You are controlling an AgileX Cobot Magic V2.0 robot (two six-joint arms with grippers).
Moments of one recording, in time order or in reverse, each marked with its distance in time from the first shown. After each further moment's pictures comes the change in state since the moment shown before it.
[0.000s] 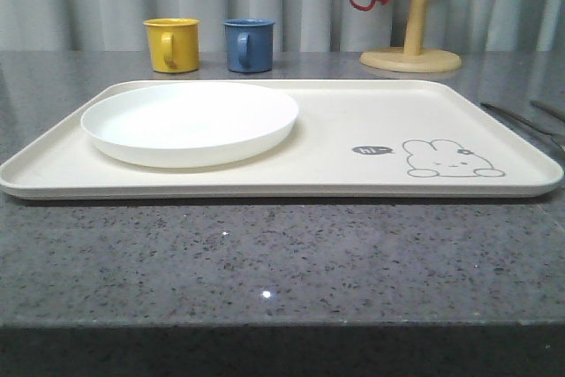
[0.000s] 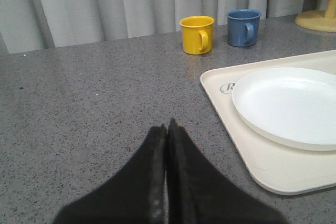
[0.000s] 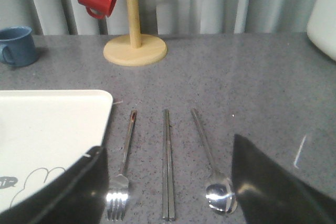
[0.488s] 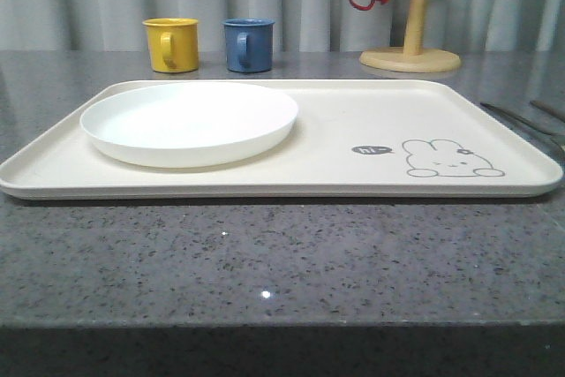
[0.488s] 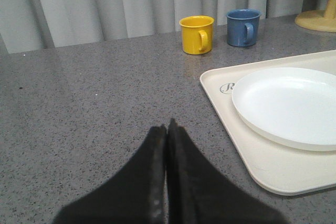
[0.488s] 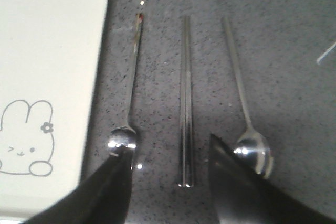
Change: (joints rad) left arm 0.000 0.000 0.000 0.000 0.000 0.000; right arm 0.089 0.638 -0.386 0.000 0.317 -0.022
